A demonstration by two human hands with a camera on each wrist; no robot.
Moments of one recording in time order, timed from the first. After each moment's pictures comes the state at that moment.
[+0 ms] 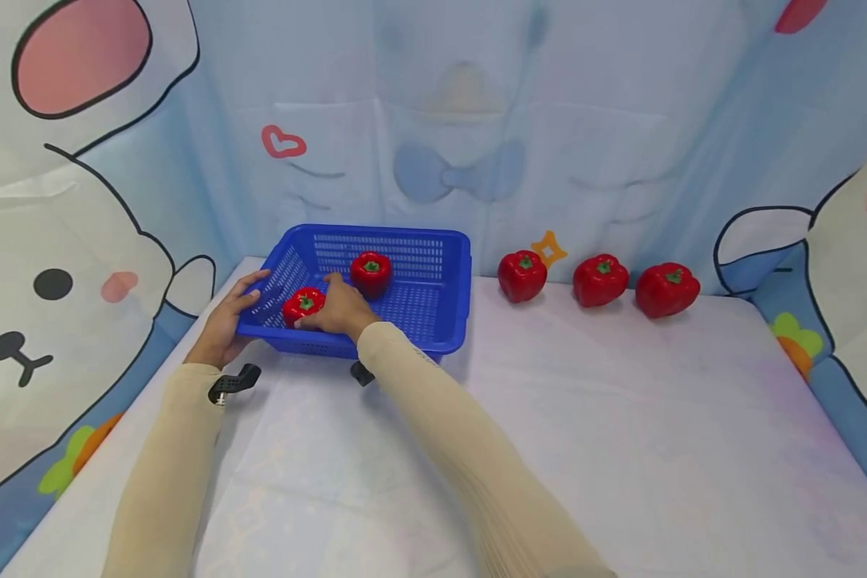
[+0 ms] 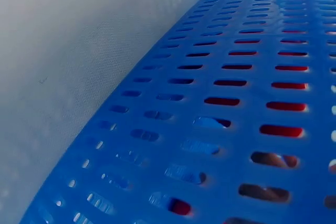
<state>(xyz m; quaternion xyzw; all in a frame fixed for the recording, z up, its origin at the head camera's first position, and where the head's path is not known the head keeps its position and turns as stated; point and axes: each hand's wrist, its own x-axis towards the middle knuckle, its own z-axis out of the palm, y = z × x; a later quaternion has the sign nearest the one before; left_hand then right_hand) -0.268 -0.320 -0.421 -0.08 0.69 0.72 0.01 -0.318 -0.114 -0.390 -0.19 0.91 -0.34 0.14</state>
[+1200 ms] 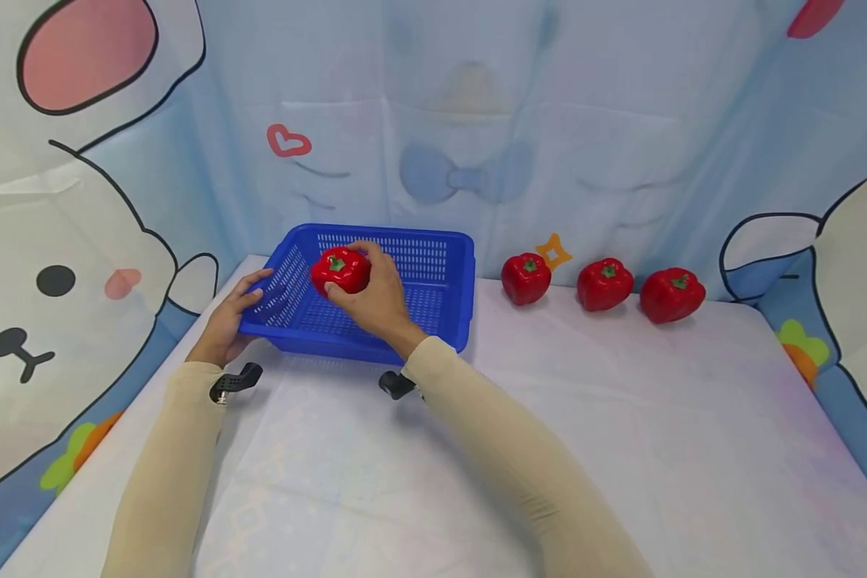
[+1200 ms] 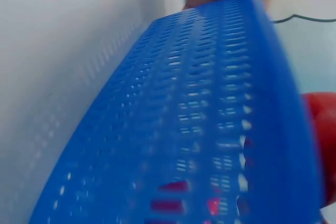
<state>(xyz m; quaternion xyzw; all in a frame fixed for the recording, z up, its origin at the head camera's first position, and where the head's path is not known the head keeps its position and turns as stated) -0.269 -0.321 -0.421 -0.08 0.68 0.73 0.01 -0.309 -0.060 -0.374 -0.24 0.80 -0.55 -0.03</state>
